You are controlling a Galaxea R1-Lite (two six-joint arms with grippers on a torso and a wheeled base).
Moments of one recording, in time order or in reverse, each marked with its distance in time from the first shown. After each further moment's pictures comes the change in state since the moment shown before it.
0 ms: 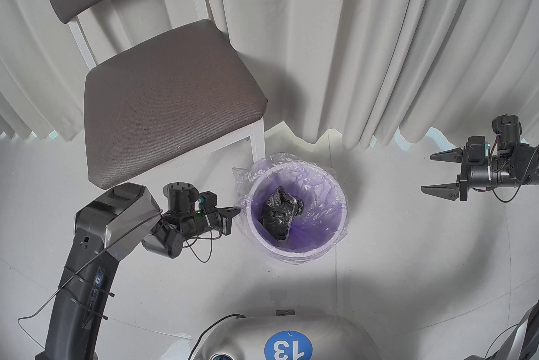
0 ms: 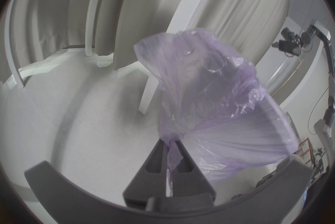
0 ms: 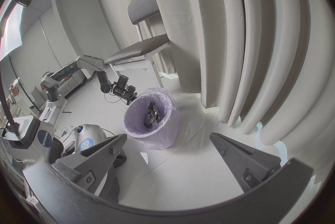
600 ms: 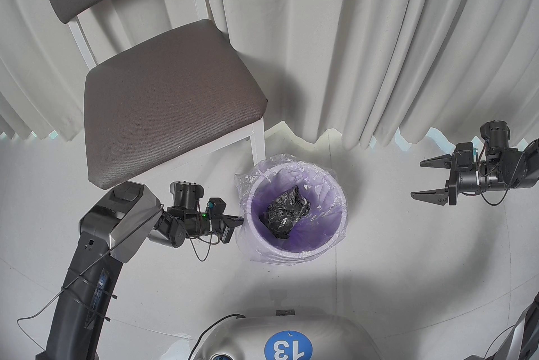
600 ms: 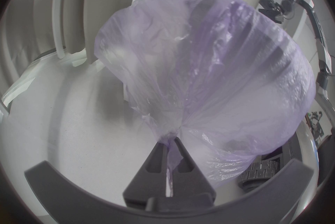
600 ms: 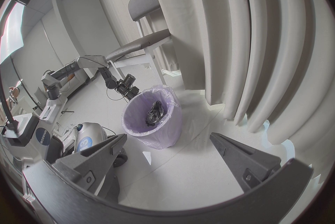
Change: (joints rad) left arm 0.007 0.030 -0.126 0.290 -0.120 0.297; right arm 0.037 0.090 -0.026 -0.037 -0.002 0.002
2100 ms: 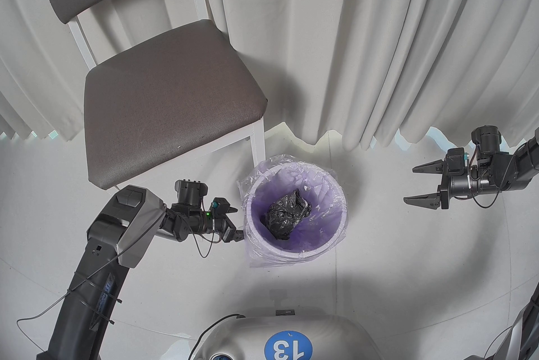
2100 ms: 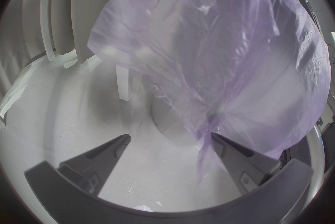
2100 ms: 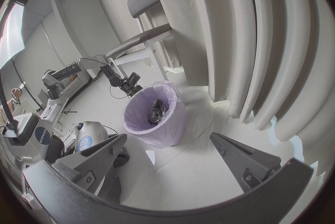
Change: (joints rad) left arm 0.011 0.071 -0.189 0.175 -0.004 0.100; right arm 0.015 0.063 -0.028 -0.007 -0.002 0.004
